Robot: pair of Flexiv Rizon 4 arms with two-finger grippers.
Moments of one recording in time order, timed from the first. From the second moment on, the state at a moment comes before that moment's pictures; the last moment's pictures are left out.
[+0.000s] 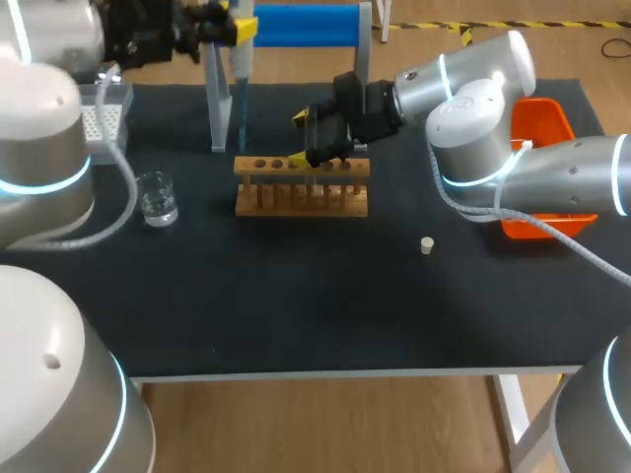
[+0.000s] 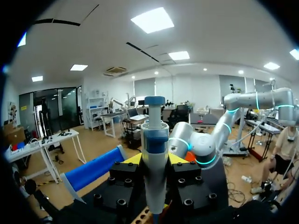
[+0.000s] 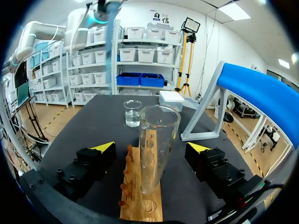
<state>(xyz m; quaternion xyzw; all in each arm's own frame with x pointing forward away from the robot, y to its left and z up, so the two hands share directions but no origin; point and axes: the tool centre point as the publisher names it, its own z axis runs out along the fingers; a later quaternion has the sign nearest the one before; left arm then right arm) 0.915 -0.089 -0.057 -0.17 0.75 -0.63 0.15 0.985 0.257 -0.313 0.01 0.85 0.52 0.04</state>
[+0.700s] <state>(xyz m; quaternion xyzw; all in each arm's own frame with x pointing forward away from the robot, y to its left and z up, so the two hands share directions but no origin) 0.837 -0.120 -0.117 -0.10 0.73 -0.67 0.07 0.985 0.257 -0.313 0.01 0.85 0.52 0.04</state>
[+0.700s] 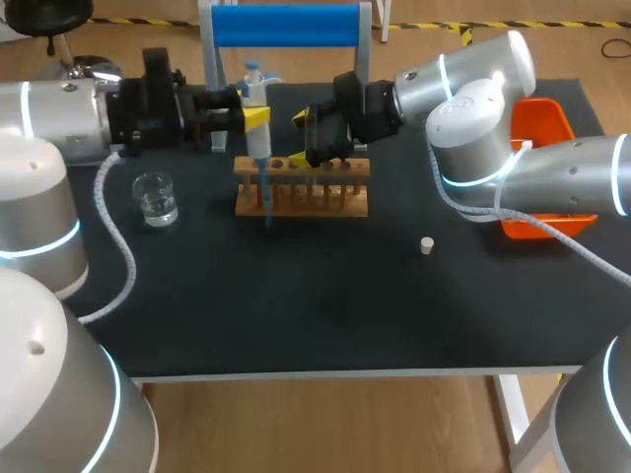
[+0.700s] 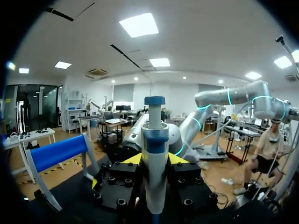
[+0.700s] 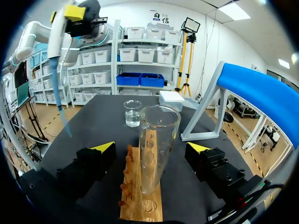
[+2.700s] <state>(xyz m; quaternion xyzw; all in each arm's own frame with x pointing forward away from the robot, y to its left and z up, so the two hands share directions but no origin) 0.818 -0.194 -0.119 -0.03 0.76 -0.64 0.07 0.959 0.194 -0.292 -0.01 0.84 0.54 0.07</state>
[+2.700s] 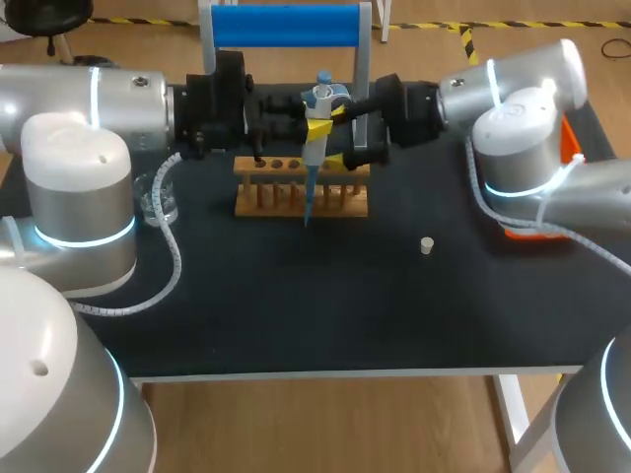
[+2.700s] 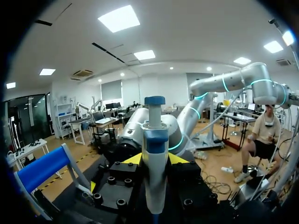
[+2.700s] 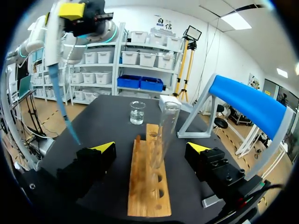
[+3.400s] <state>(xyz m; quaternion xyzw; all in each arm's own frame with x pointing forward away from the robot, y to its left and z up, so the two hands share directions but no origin) 0.819 -0.194 -0.119 -0.03 0.76 -0.64 0.07 0.880 0.158 -0.232 -0.05 0.75 0.66 0.01</state>
